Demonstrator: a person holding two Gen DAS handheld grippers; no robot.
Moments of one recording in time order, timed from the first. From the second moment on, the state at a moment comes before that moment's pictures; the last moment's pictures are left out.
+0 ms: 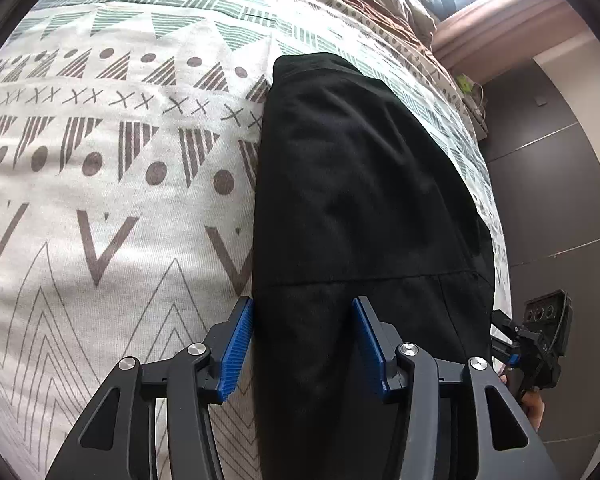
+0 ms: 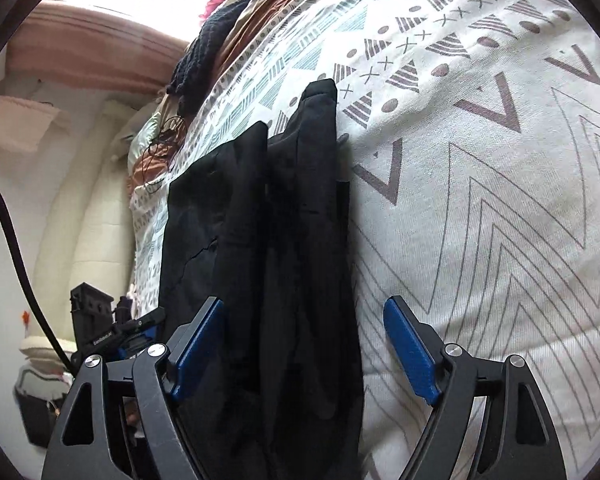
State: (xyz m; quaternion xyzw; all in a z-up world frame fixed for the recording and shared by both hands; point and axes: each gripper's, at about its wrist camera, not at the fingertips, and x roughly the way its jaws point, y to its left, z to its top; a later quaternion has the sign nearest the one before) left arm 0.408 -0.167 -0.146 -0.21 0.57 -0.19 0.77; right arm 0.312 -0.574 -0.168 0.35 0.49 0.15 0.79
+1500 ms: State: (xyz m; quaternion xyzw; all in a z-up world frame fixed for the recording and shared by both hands) left arm 0.394 -0.149 -0.031 -0.21 0.44 -0.20 0.85; right arm 0.311 -0.466 -0.009 0.24 0.41 0.26 0.84
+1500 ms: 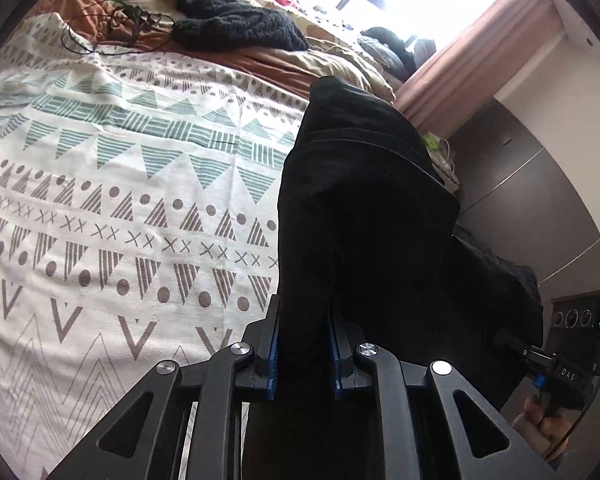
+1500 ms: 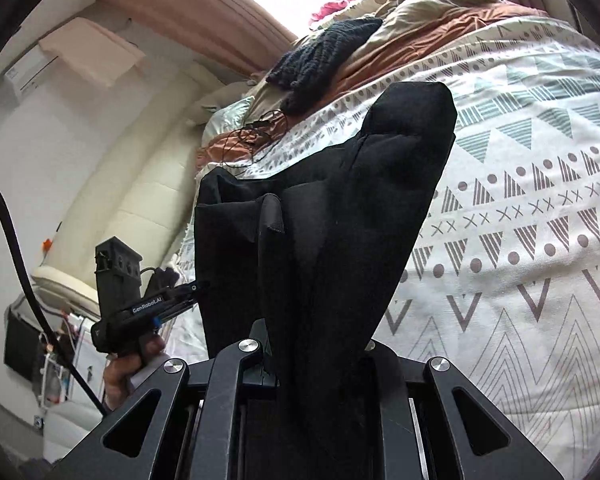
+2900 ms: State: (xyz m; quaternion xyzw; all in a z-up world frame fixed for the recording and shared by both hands) left arm 0.240 0.164 0.129 -0.24 0.24 -0.08 0.94; right arm 0.254 -0.092 0.140 0.10 0.31 0.47 0.82
